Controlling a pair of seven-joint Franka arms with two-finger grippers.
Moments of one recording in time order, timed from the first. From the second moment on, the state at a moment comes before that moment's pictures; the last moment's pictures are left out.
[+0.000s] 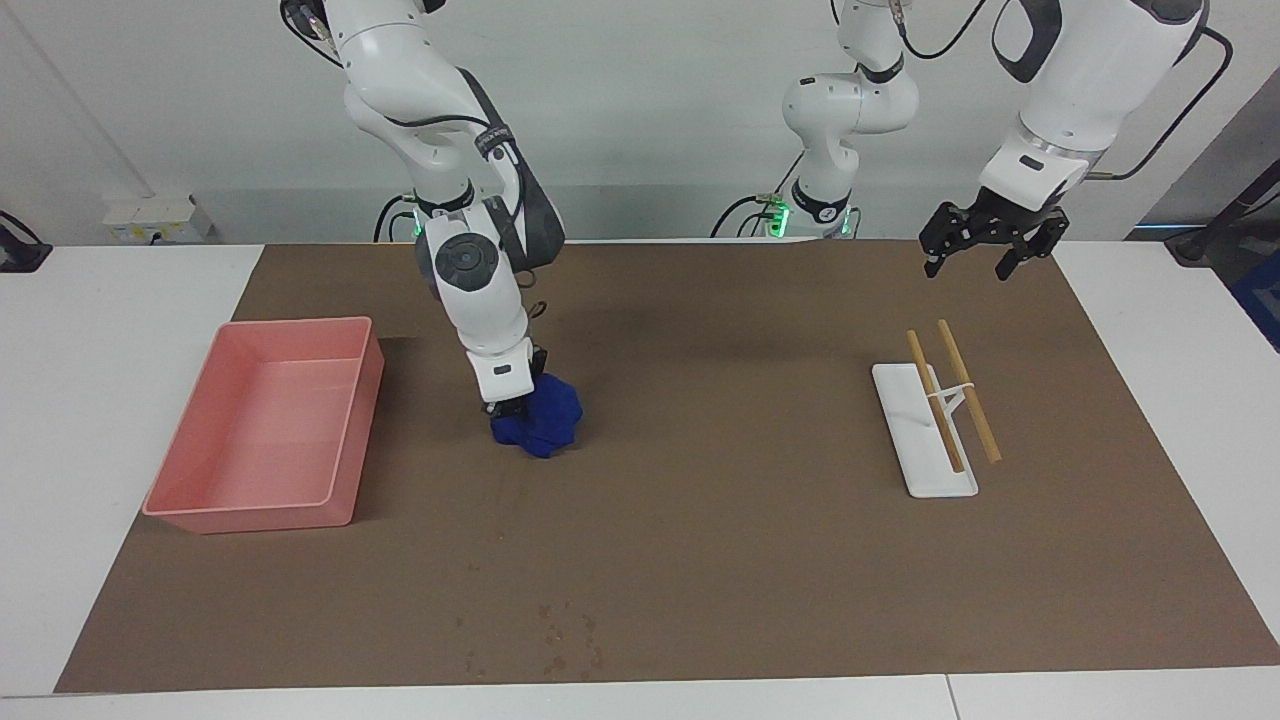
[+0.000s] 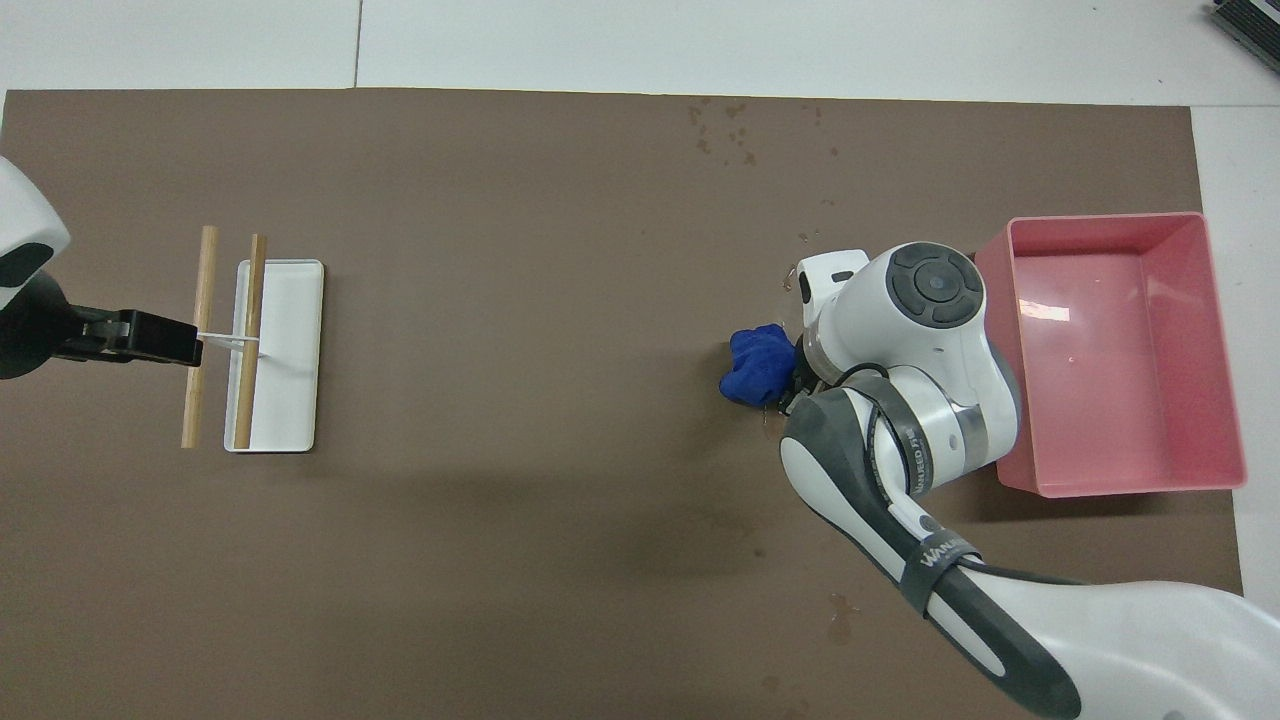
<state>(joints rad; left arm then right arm) -0.05 -0.09 -0.04 -1.73 -0.03 1.65 0.03 0.04 0.28 0.31 -1.98 0.00 2.18 -0.58</state>
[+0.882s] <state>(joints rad) -0.06 -0.09 -0.04 -1.73 -0.03 1.65 0.03 0.05 0.24 0.32 -2.02 0.35 2.03 -0.21</state>
